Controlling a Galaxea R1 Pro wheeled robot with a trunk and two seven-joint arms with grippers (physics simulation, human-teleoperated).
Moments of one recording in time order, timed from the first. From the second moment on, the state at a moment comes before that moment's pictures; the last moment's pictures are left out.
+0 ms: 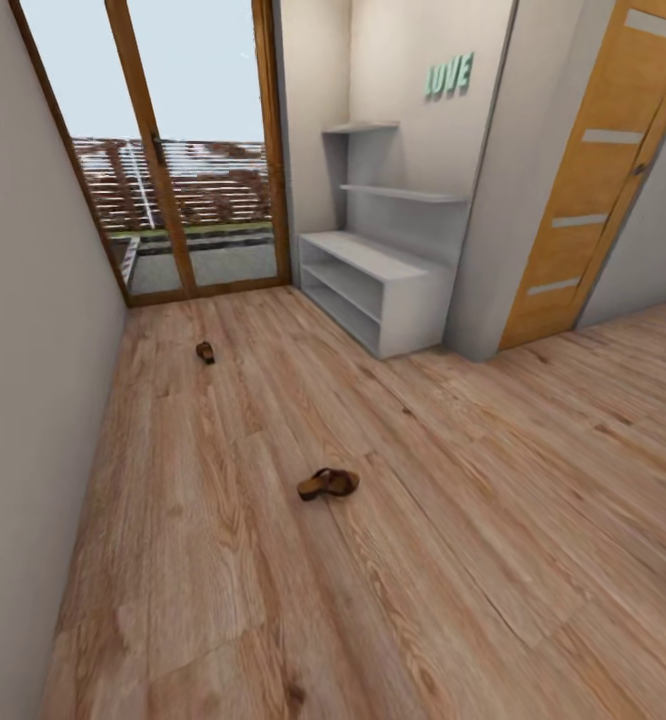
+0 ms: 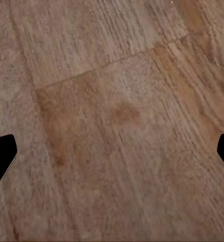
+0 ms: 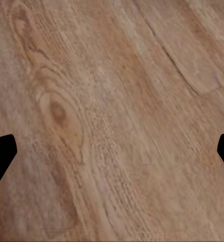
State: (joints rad) left arm -0.18 0.05 0.06 -0.32 0.02 -0.38 0.01; right arm -0.03 -0.11 0.00 -0.55 -0.01 -0.43 0.00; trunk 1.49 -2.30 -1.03
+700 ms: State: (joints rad) left arm -0.18 0.05 0.06 -0.32 0.02 -0.38 0.01; right arm -0.04 -0.11 0.00 -0.55 -0.01 -0.43 0.00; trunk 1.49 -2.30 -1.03
